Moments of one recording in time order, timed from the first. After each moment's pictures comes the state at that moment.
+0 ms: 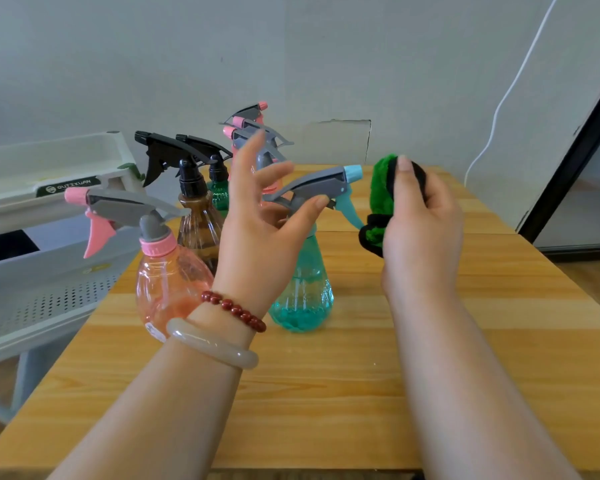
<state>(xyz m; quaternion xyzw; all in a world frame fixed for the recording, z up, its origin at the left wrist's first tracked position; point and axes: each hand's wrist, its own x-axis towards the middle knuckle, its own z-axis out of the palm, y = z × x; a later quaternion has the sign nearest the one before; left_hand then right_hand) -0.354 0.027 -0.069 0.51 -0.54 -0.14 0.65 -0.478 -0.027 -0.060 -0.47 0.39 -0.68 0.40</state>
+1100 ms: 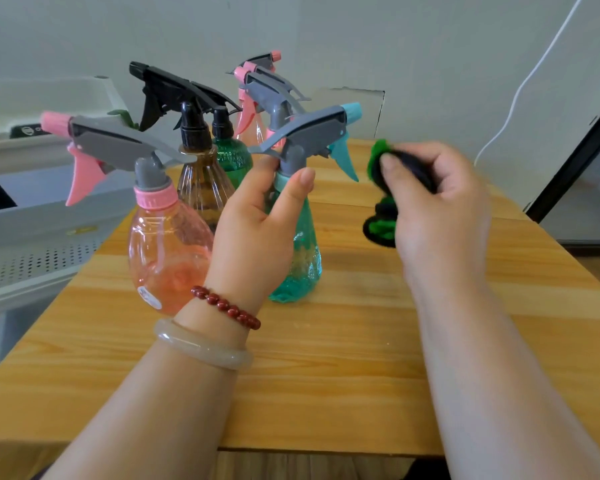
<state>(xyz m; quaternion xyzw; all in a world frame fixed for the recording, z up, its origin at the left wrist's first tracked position) -0.341 0.037 -0.098 0.54 -0.51 -0.20 0.64 -0.477 -0.026 -0.082 -0.61 0.38 -0.62 0.31</state>
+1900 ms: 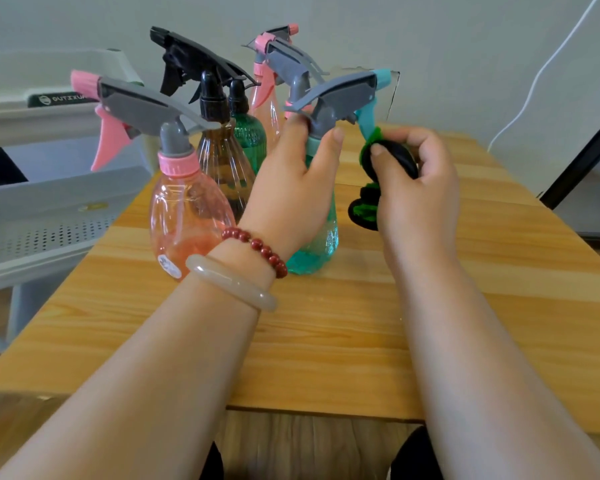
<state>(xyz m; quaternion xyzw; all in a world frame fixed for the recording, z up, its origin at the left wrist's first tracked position) -0.340 0.022 -0.088 0.57 -0.53 -0.18 0.60 -0.451 -0.020 -0.096 -0.60 0.40 -0.61 0.33</state>
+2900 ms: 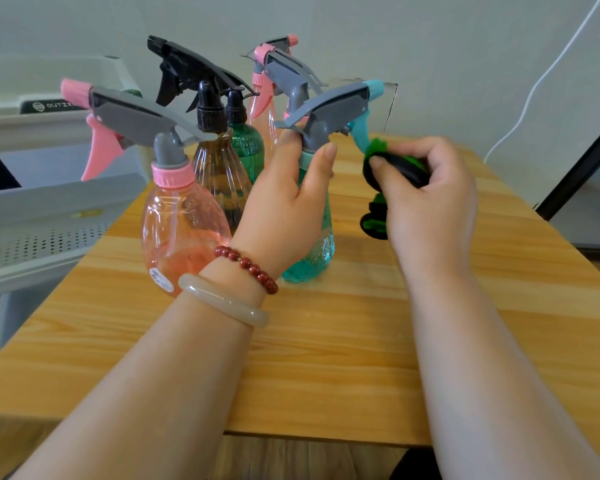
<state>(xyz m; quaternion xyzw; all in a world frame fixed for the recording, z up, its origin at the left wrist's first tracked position) -0.332 0.016 -0.103 0.55 -0.56 -0.14 0.60 -0.461 -0.031 -0.095 -0.63 0.40 -0.62 0.25</state>
